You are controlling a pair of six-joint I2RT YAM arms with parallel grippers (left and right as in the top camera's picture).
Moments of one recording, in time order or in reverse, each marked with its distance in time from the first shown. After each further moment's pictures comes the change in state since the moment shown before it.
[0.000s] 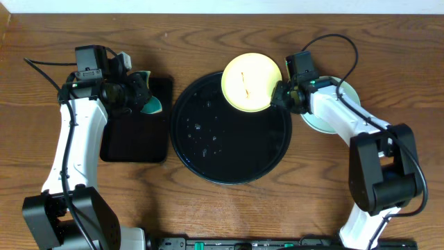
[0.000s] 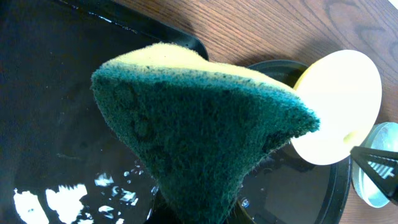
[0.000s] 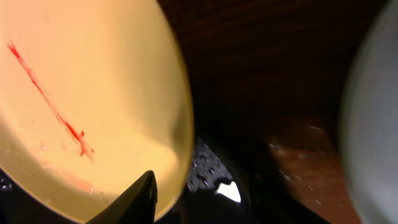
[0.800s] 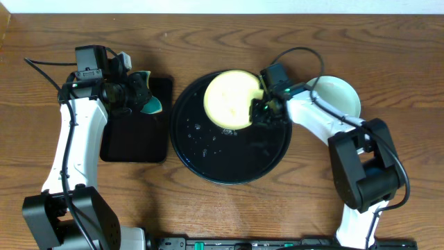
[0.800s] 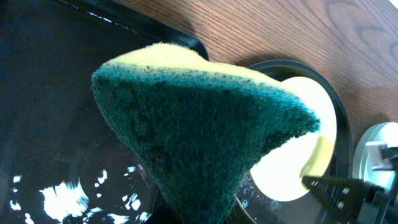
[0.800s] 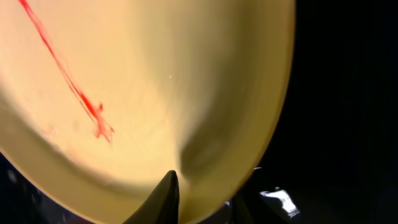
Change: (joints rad) left arm 0.000 0.001 0.000 0.000 0.000 0.000; right arm 0.148 0.054 0.014 -0.114 -0.186 -0.076
